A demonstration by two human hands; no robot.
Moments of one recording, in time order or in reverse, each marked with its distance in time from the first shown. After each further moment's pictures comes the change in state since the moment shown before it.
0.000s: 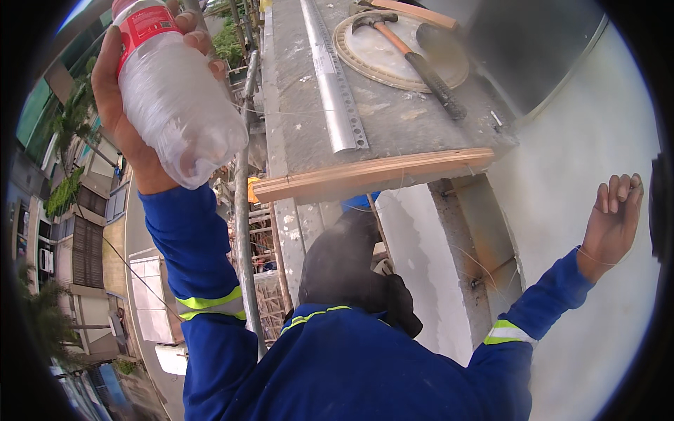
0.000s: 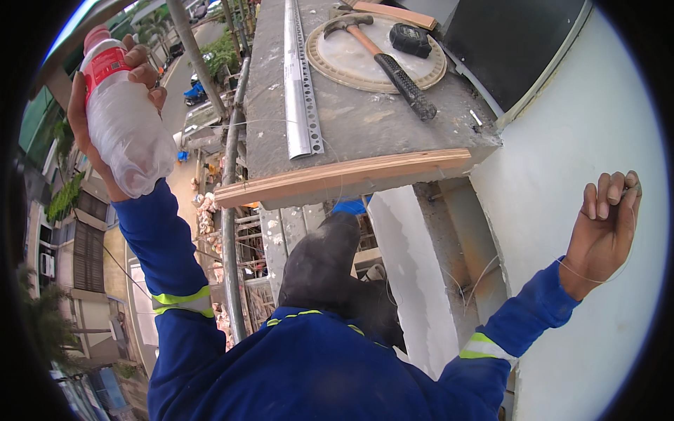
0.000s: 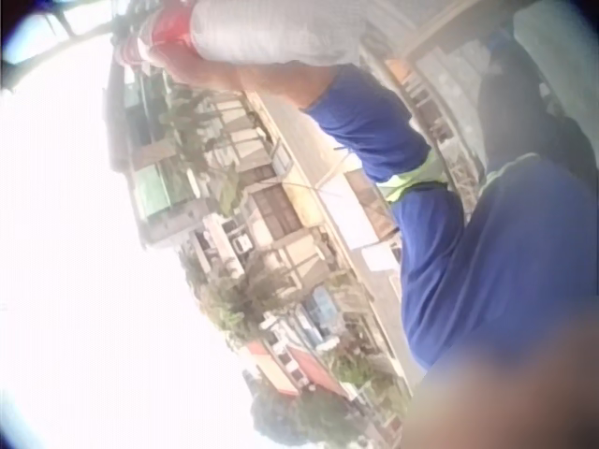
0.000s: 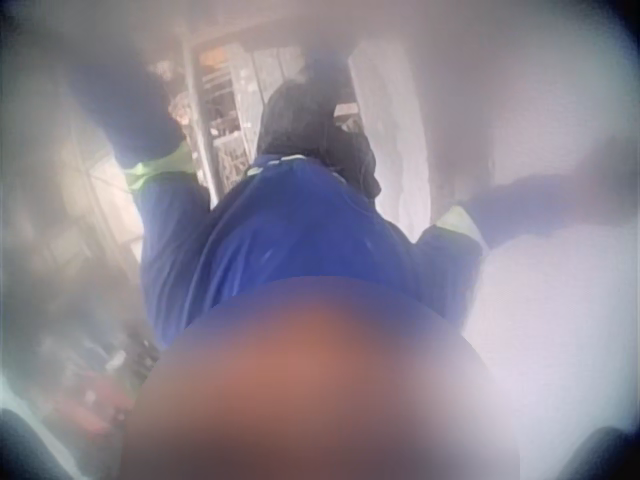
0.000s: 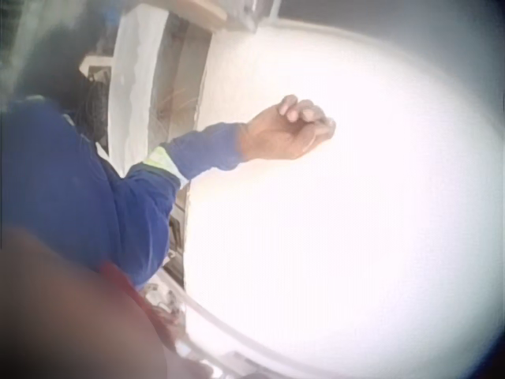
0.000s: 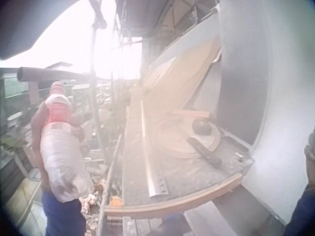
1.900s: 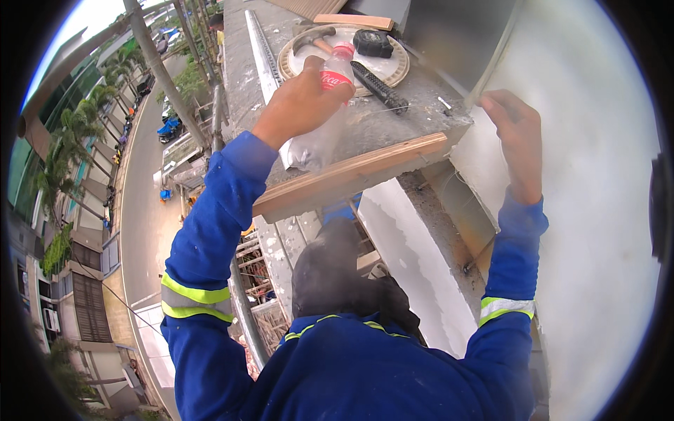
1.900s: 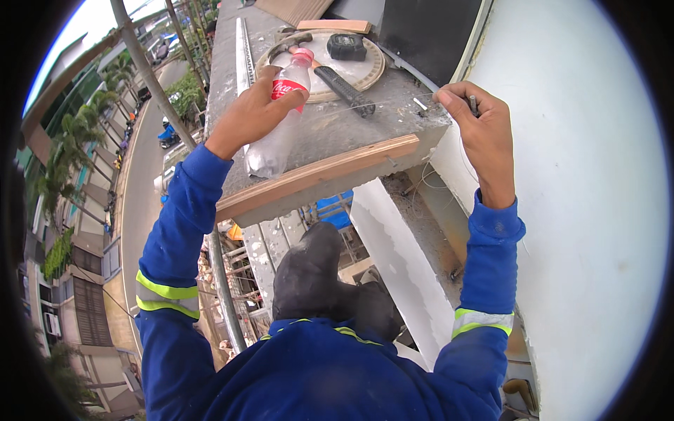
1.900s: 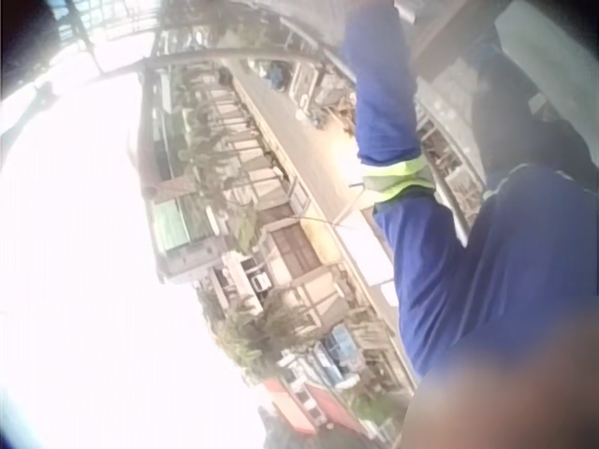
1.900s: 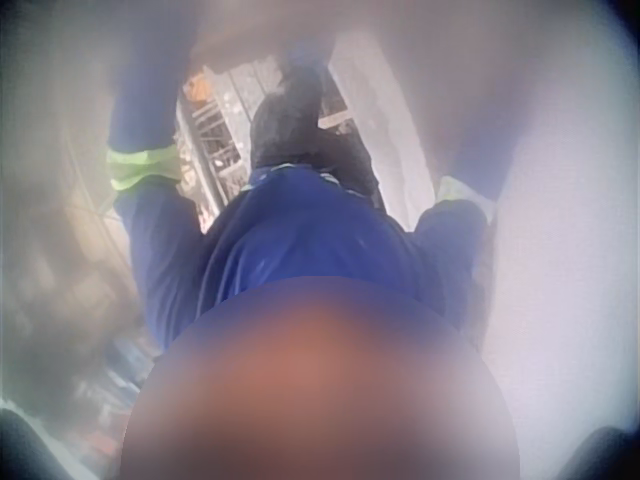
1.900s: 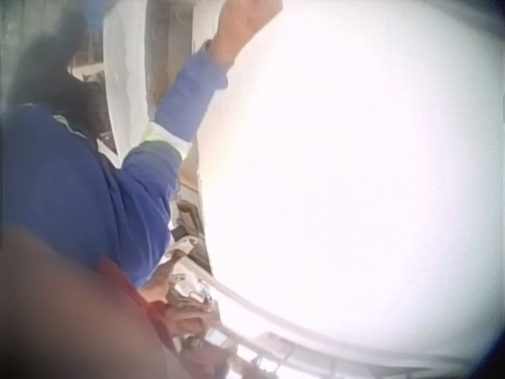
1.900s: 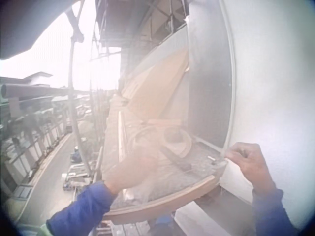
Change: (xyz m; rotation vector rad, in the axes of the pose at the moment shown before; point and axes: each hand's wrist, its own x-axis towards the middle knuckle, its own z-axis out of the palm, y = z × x) left_hand 0.067 -0.172 0.027 1.564 -0.106 -0.359; right_hand 0.003 0.066 0.066 -0.844 -0.094 0.213
